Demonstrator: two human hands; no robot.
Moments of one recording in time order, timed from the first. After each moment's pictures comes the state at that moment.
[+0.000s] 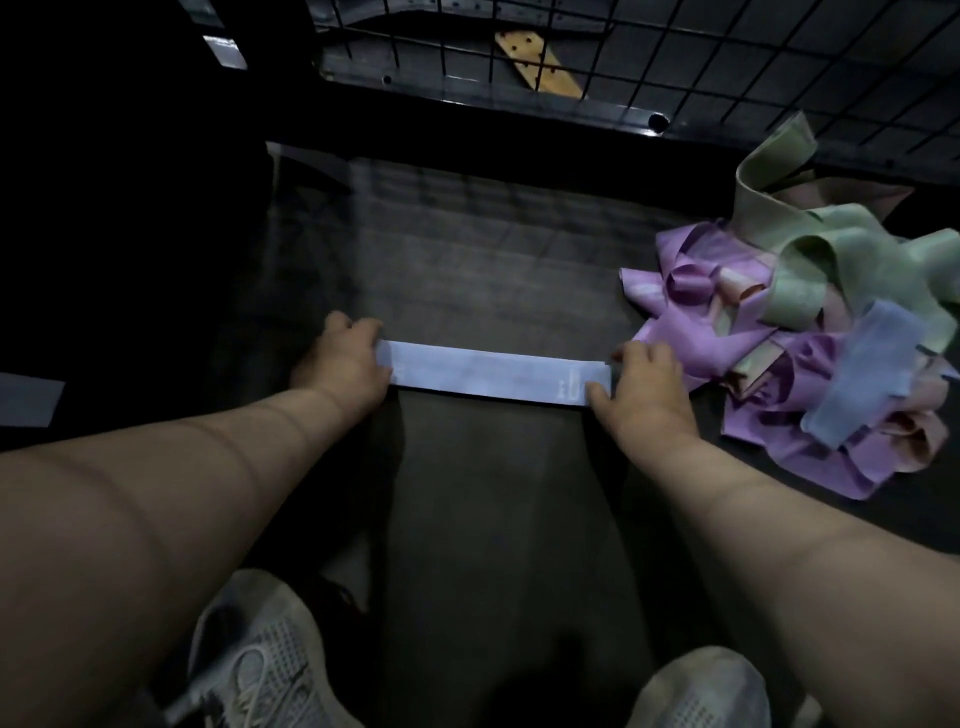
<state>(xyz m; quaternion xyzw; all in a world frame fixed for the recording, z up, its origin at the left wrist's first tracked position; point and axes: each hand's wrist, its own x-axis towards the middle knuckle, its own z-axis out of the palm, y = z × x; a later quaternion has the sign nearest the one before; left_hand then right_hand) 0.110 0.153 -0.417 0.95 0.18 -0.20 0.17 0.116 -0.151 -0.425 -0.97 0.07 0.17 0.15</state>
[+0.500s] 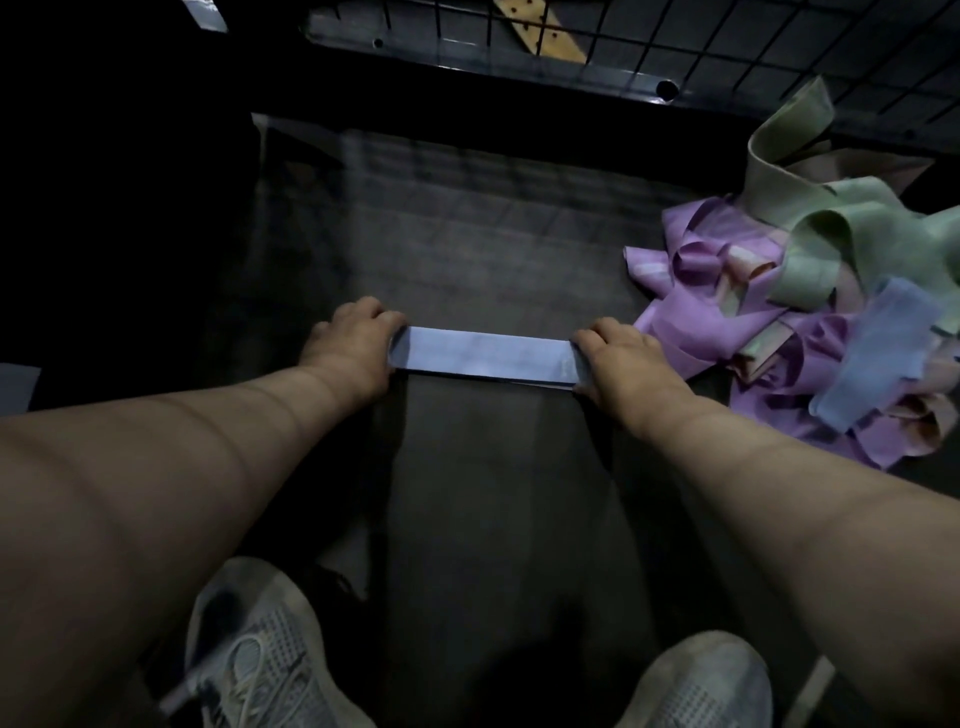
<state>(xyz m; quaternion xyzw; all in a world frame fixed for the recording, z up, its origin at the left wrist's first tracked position) 0.119 0.146 -0.421 0.96 0.03 -0.27 0.07 0.133 -0.147 -0.429 -0.95 -0.16 0.25 0.03</state>
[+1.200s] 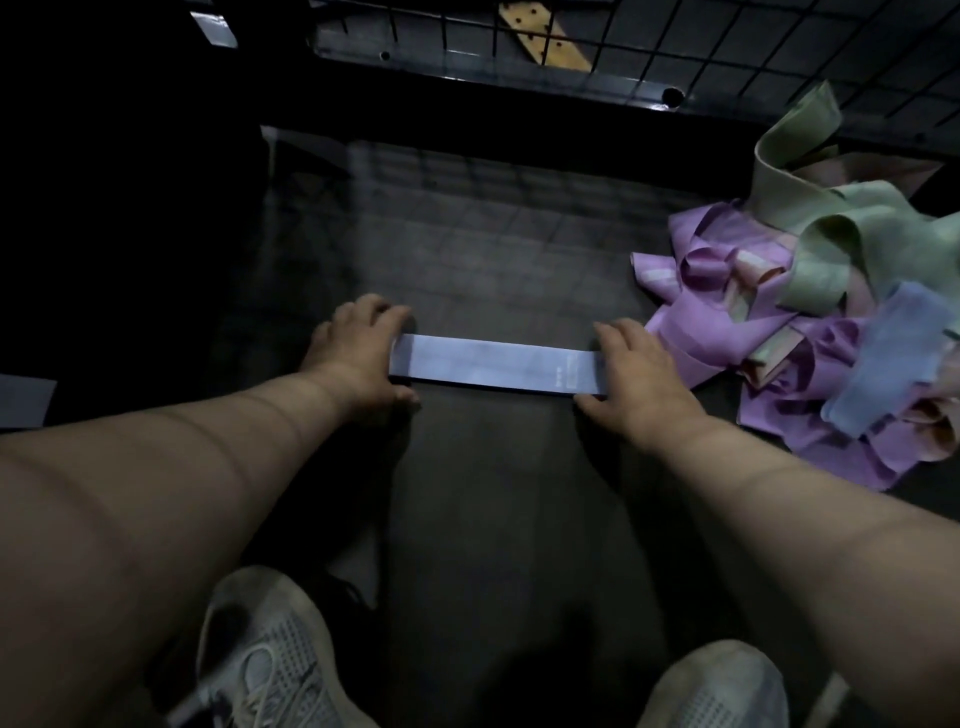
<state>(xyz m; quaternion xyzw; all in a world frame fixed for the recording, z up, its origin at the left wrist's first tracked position) 0.116 0.158 -0.422 0.97 0.02 -0.24 0.09 0.123 -0.142 -0.422 -0.97 -0.07 0.22 0.11</state>
